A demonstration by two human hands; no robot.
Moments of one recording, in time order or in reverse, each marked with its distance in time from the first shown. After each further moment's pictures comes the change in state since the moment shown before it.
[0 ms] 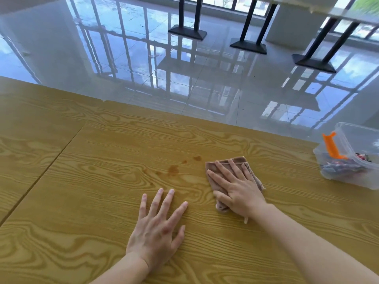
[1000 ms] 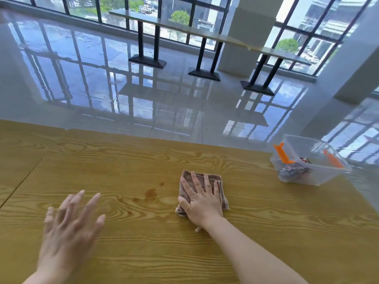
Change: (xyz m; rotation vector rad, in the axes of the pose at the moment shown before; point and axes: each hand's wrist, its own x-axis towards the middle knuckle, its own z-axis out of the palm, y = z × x) left_hand 0.018 -0.156 -0.015 -0.068 0.226 -0.275; right_hand 0.024 -0.064 -0.001 0.159 0.015 0.362
